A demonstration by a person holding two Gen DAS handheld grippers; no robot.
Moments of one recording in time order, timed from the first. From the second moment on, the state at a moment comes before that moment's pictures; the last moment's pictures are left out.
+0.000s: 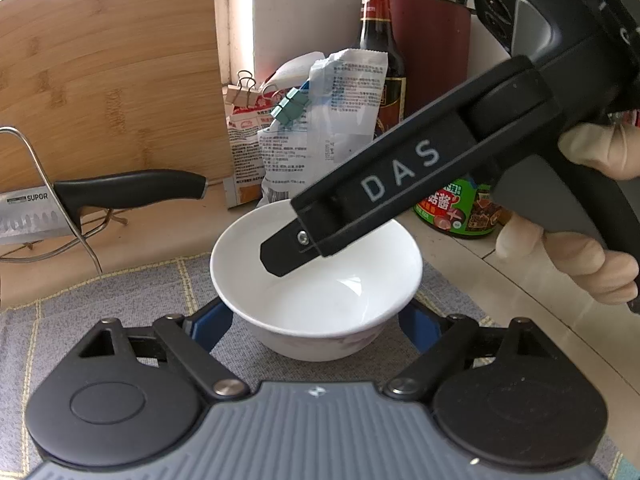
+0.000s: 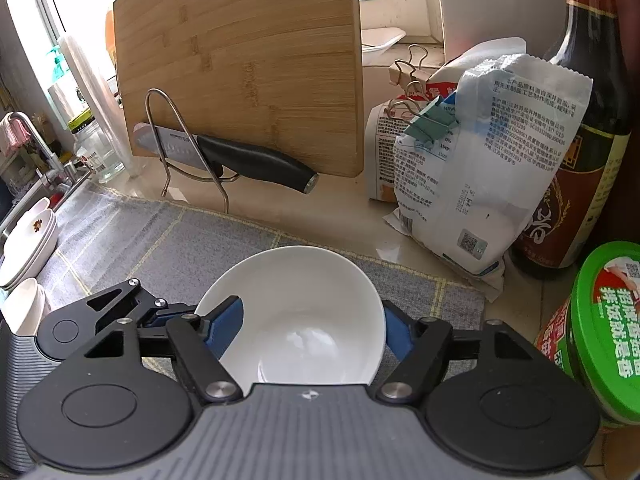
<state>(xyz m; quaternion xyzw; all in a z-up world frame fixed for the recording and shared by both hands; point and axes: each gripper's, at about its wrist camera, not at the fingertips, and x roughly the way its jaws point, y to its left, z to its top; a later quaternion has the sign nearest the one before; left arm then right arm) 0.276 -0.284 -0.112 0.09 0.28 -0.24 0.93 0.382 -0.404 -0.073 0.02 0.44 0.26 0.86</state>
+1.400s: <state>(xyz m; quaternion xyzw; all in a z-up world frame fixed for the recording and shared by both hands) 0.156 -0.175 -0.032 0.09 0.31 -0.19 0.93 0.270 -0.297 0.012 -0.01 0.41 0.36 0.84</state>
